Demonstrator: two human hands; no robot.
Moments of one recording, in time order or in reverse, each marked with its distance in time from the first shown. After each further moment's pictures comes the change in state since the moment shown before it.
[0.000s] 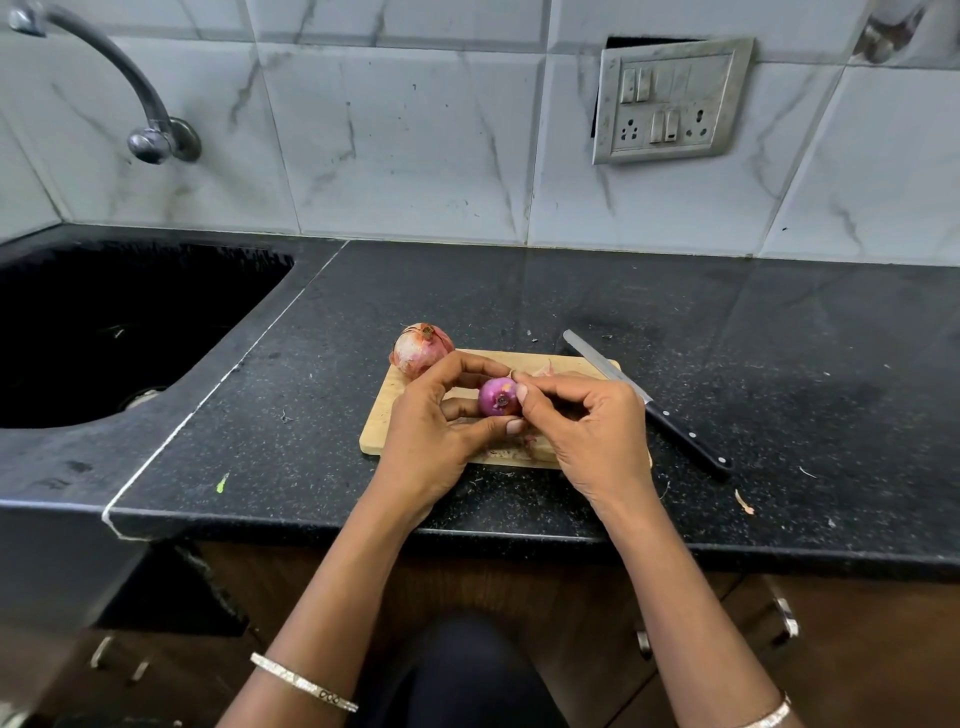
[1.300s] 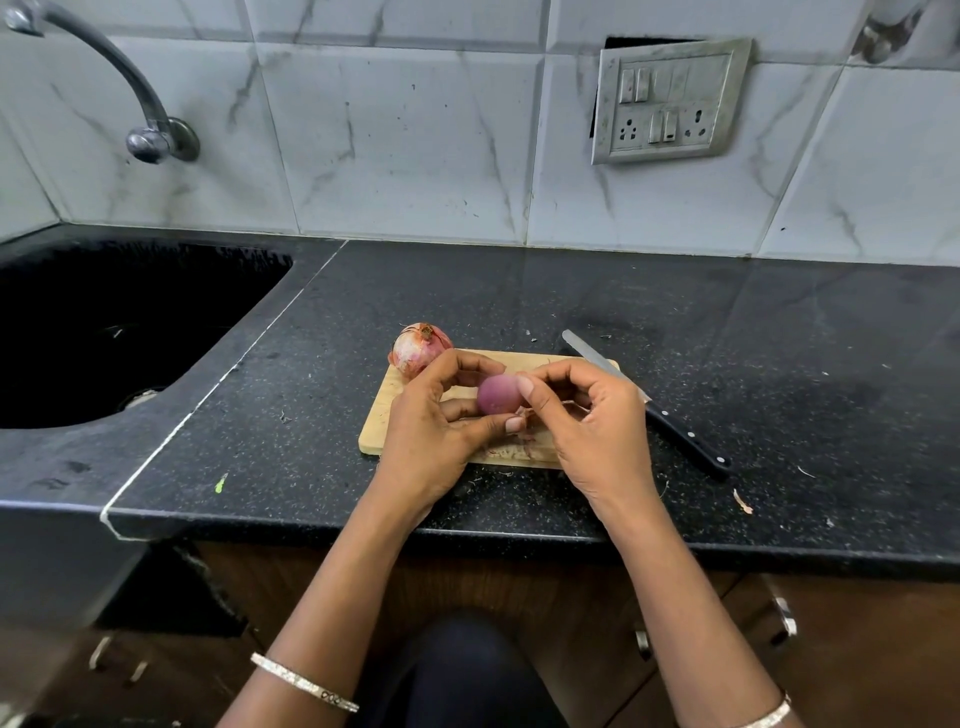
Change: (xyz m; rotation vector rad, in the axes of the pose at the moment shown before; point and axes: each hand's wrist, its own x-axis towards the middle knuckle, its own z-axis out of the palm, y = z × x) left_hand 0.000 0.001 0.003 -0.042 0.031 -0.024; right_hand 0.001 -0.003 0.000 -0.005 0.038 0.003
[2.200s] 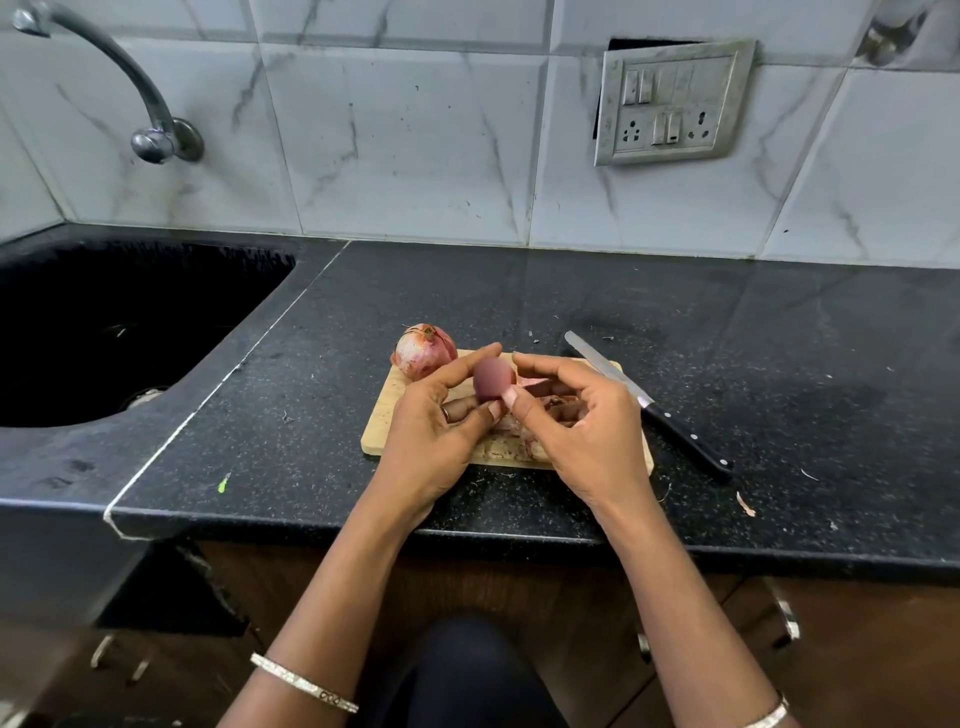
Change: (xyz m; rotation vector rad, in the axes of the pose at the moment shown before) left_hand 0.002 -0.010 -0.004 -0.083 -0.075 -0.017; right_hand -0.002 -0.005 0.002 -0.018 -0.065 -0.039
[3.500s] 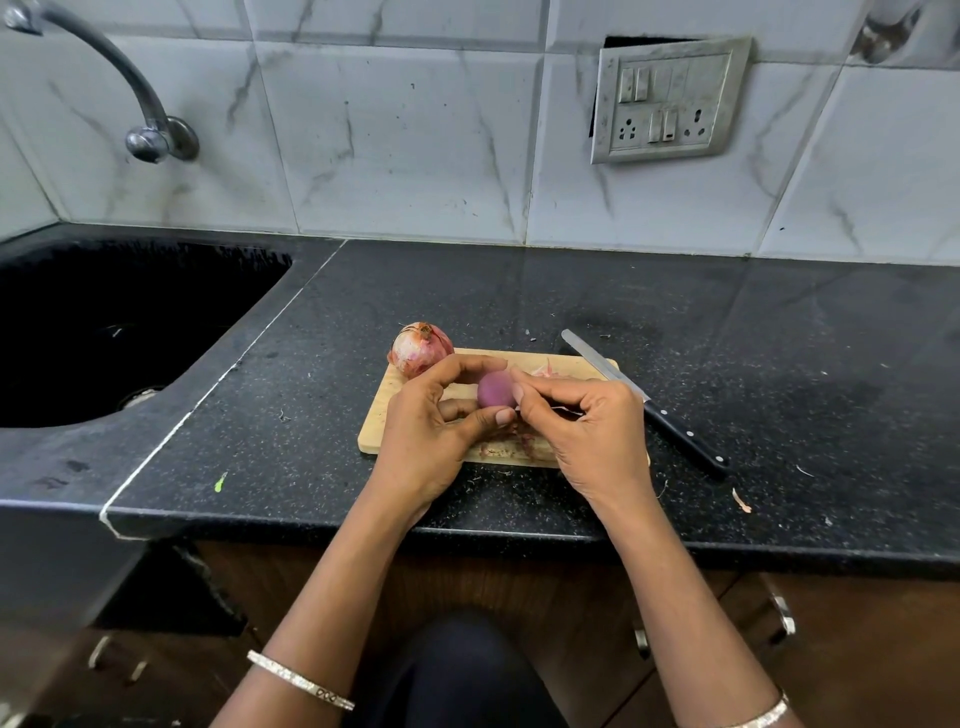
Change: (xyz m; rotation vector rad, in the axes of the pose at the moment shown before) left_hand 0.001 0.002 0.000 0.059 0.023 0.033; right_hand -0.001 0.002 -0.003 0.054 0.020 0.021
